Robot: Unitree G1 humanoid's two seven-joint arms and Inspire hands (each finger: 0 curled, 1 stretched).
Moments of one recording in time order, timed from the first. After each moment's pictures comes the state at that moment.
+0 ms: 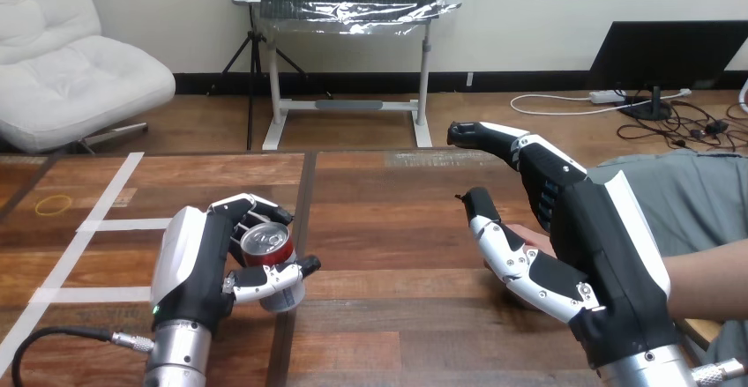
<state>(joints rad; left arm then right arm) -0.13 0.26 -0.09 0.57 0.45 -0.46 0.33 0.37 -0.13 0.11 -0.62 -0.12 -0.08 0.14</state>
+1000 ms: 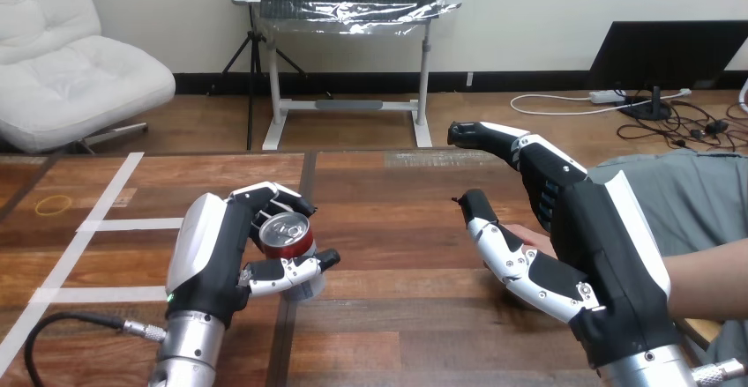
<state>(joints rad) -0.13 0.26 -0.11 0.51 0.46 -0.50 0.30 0.37 -0.12 0.11 -0.62 -0.12 -0.08 0.14</state>
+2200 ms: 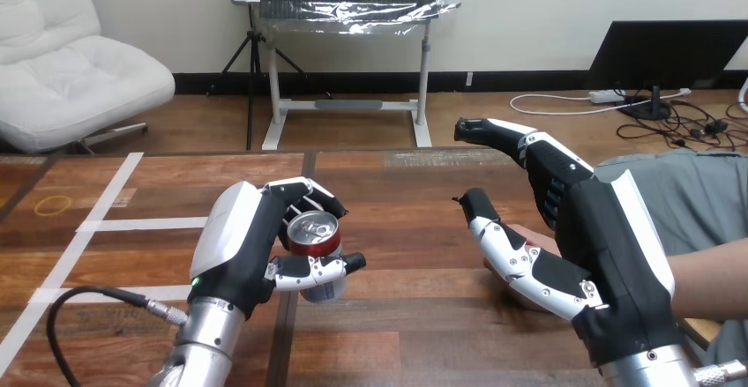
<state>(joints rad) -0.14 0.26 -0.15 0.43 0.53 -0.45 0.23 0.37 -0.12 0.11 -0.62 -0.12 -0.08 0.12</state>
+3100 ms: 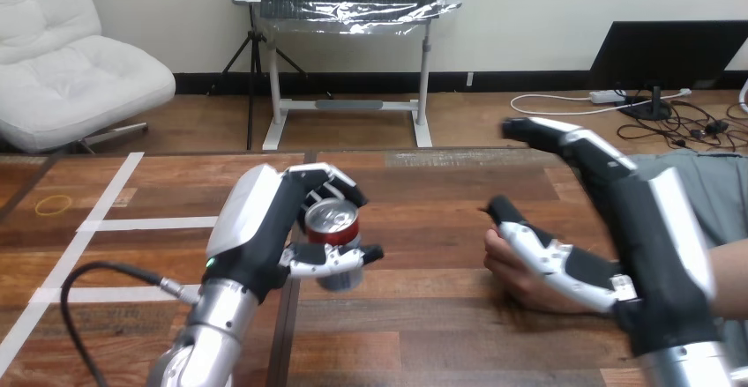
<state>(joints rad) -0.17 0.25 -0.16 0.37 0.52 -0.44 0.16 0.35 -0.15 0.01 -0.58 -0.23 -0.11 0.06</state>
